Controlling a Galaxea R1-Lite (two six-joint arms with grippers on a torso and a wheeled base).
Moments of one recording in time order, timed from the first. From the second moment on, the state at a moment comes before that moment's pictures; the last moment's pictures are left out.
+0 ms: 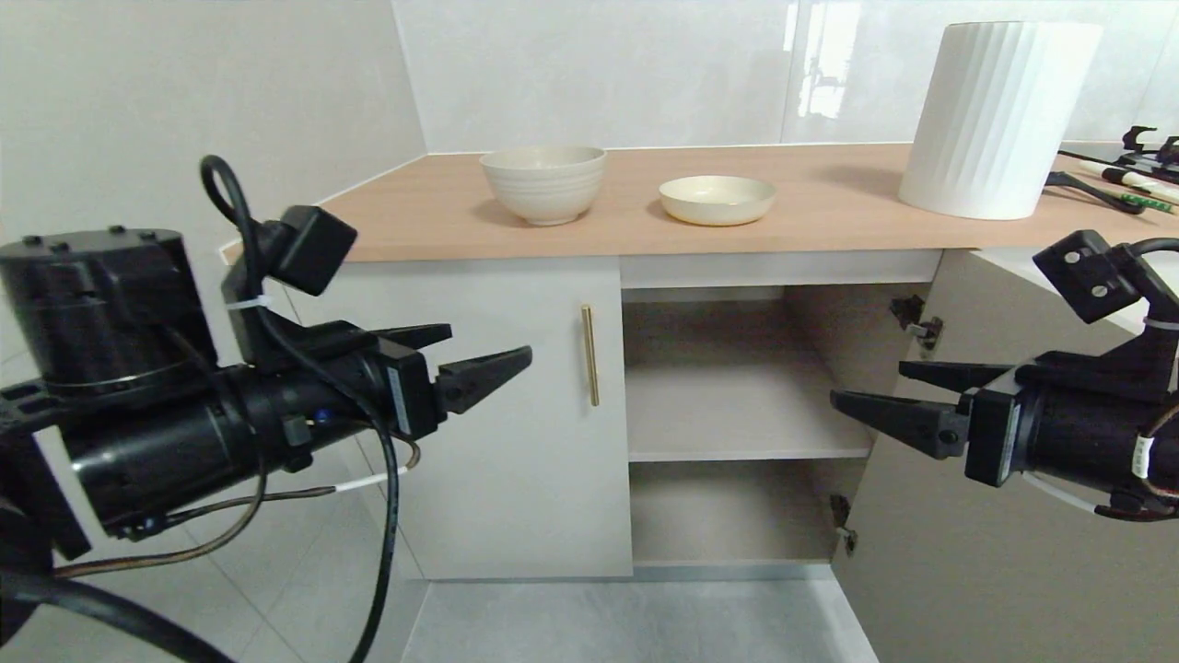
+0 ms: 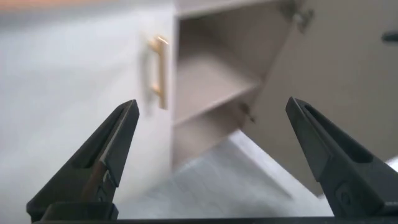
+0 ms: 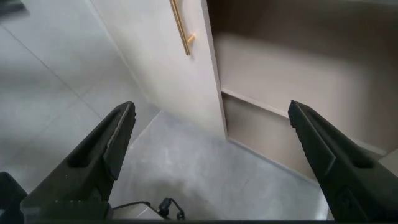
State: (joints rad) left arm -0.40 1.46 -0.73 -0.58 -0.23 -0.11; right arm 0.48 1.33 -0.68 -0.45 0.15 0.11
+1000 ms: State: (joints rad) left arm -0.28 1.19 -0.85 -0.36 -0.23 -0.11; right arm 0.48 1.27 -0.66 -0.45 0.15 0.11
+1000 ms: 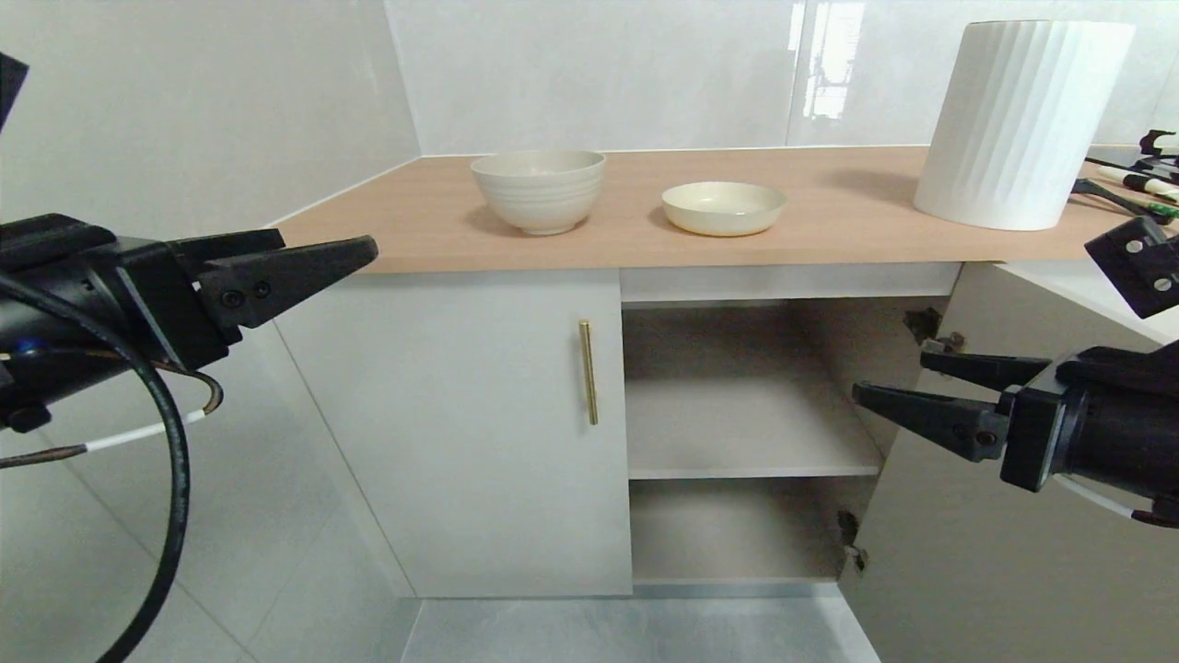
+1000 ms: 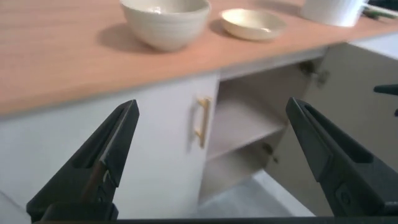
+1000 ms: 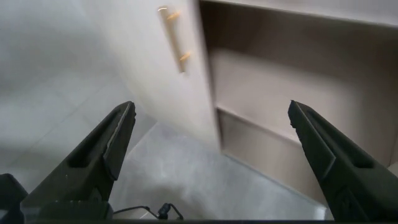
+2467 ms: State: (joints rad) left arm -0.29 1.13 -0.85 -0.35 -0.24 -0.08; right arm 0.48 1.26 -0.65 -0.45 0.16 0.10
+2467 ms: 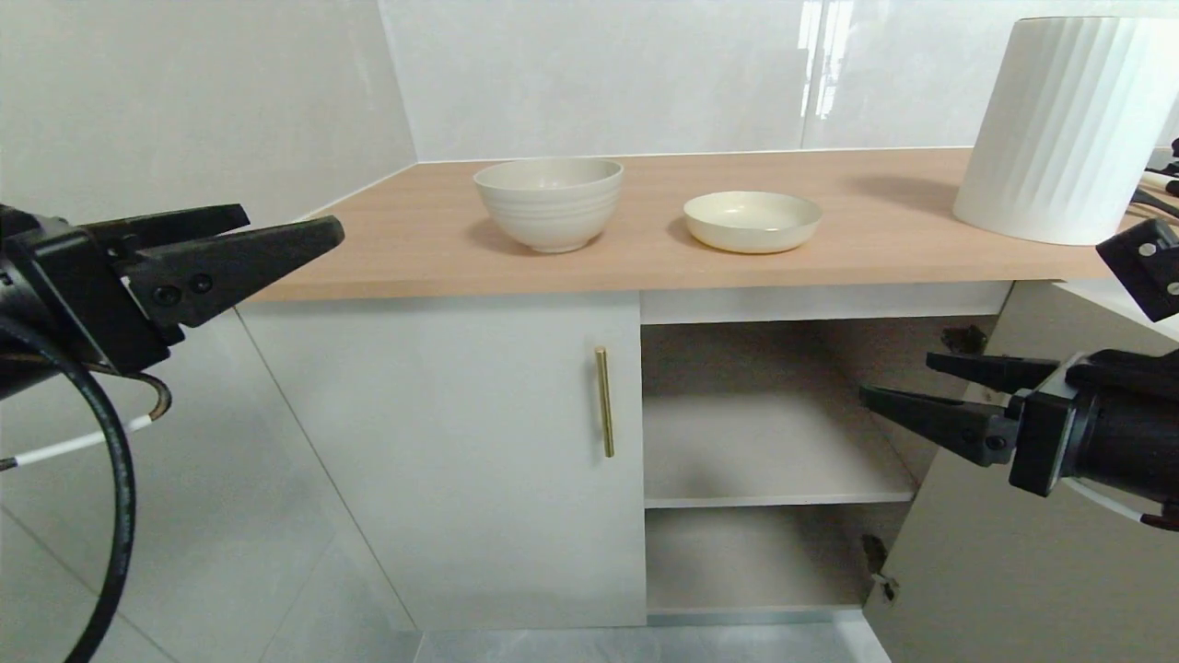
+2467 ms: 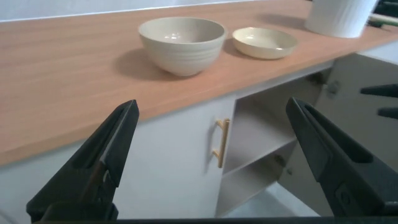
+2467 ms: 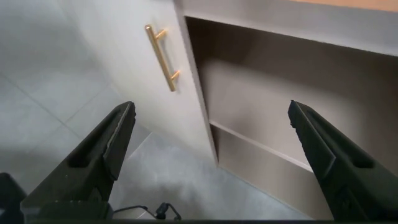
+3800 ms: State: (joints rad) left arm -0.29 1.17 -0.84 -0.35 -0.24 -0.08; right arm 0.48 1.23 -0.65 -0.45 0.16 0.07
